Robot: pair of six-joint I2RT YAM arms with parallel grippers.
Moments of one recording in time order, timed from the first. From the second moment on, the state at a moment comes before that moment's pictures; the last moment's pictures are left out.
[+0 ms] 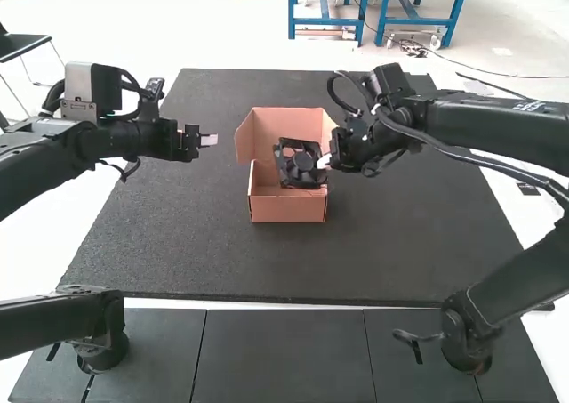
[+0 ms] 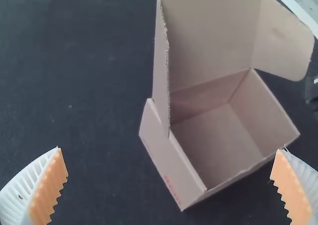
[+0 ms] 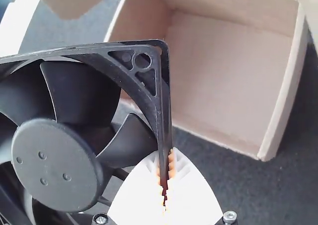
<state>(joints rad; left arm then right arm) -0.11 0.95 0.76 -0.35 0.42 -0.01 0.53 1.39 0.98 -0.49 -0.39 0.32</state>
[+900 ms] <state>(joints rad) -0.11 0.93 0.76 -0.35 0.42 -0.04 0.54 1.65 1.20 -0.52 -0.39 0.23</state>
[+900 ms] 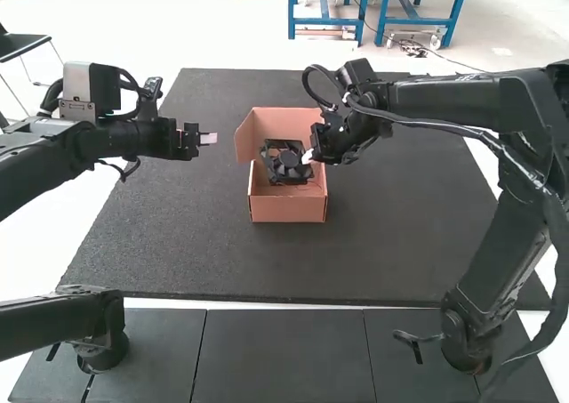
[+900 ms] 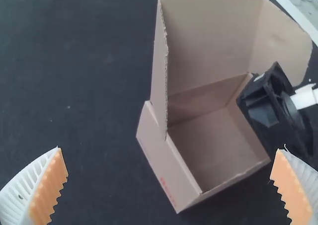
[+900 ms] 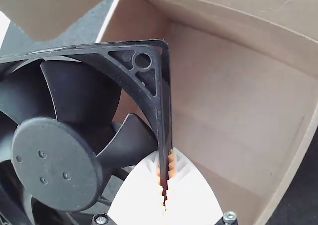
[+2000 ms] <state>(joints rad) -0.11 0.91 0.76 -0.32 0.42 -0.04 0.55 1.87 1.41 -0.64 -0.20 0.19</state>
